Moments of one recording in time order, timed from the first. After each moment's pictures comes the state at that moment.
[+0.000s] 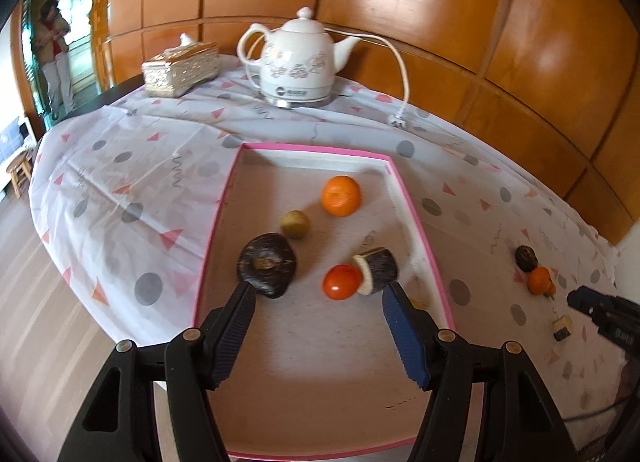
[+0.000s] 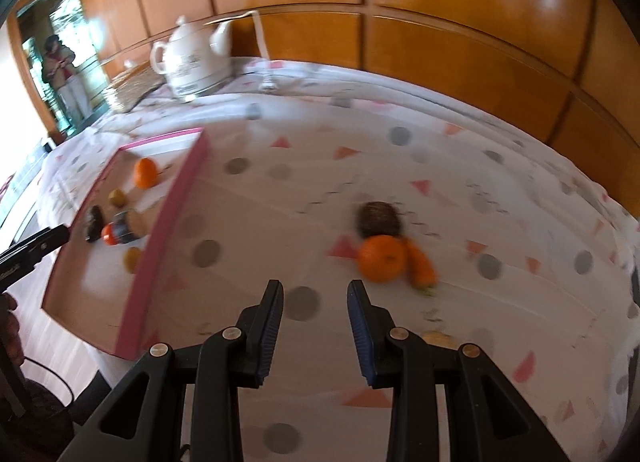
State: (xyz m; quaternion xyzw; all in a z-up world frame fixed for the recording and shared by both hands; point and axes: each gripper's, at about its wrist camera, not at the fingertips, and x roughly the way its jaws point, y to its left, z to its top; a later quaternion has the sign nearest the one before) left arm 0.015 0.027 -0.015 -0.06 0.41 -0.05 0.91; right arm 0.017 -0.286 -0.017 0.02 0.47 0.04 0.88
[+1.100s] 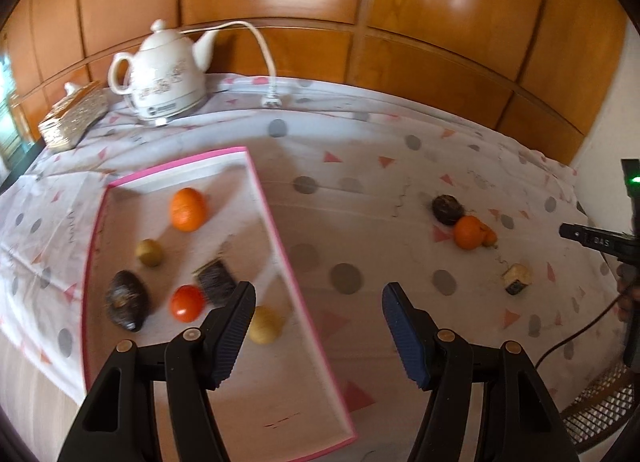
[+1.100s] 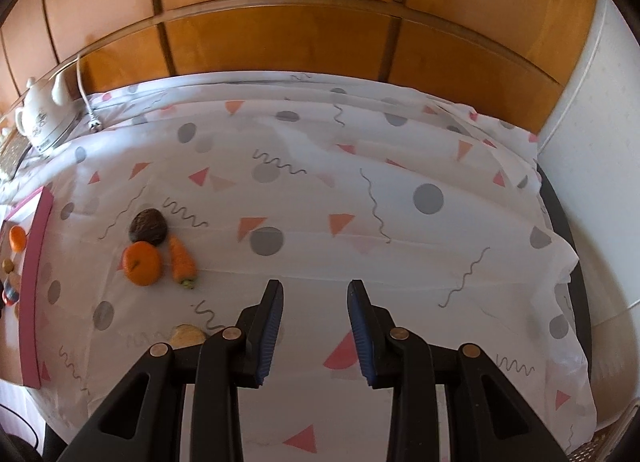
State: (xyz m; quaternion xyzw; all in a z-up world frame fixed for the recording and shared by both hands) left arm 0.024 -0.081 -0.010 0.03 0.43 -0.18 0.88; right arm 0.000 -0.439 -0.025 0.08 0.50 -0.16 0.85
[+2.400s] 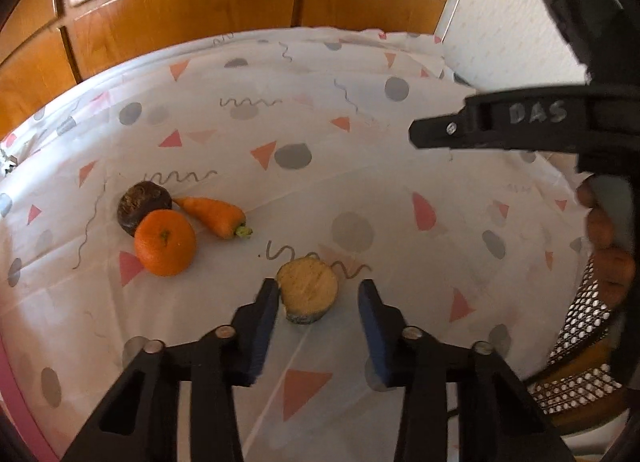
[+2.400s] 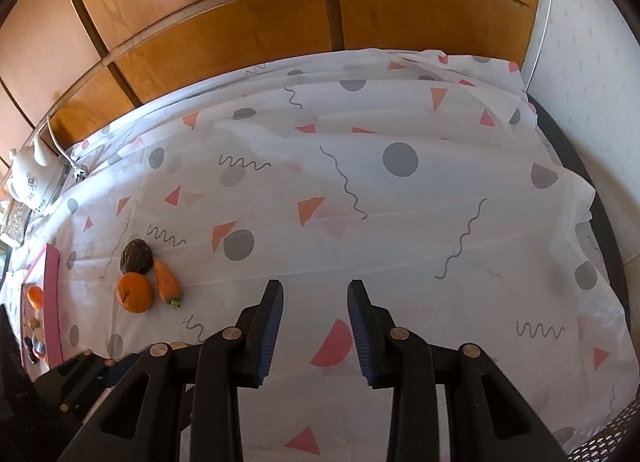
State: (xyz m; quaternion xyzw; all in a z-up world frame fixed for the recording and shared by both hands) left arm 0.003 -0.326 -0.063 0.17 0.47 -0.41 0.76; right arm -0.007 -0.483 -0.040 0.20 0.50 -0.17 0.83
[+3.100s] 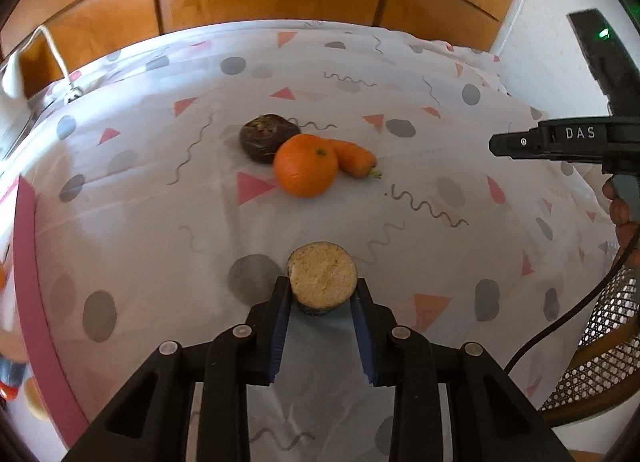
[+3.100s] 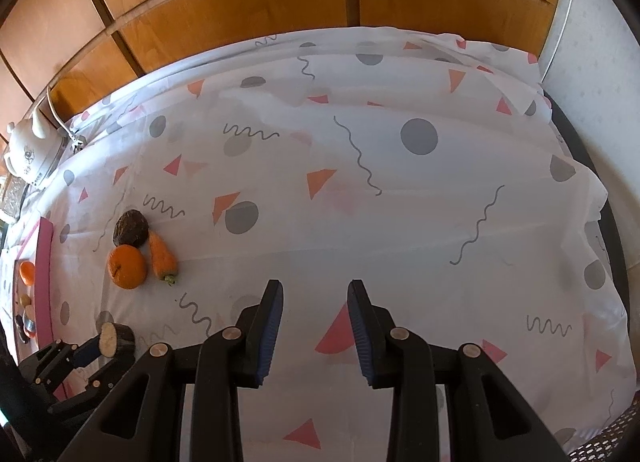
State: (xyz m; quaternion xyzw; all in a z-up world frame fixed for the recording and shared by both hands) left arm 0.021 -0.232 -0.074 0.12 0.48 -0.35 0.80; right arm 0.001 -0.472 -0.054 0.18 0.53 -0.15 0.81
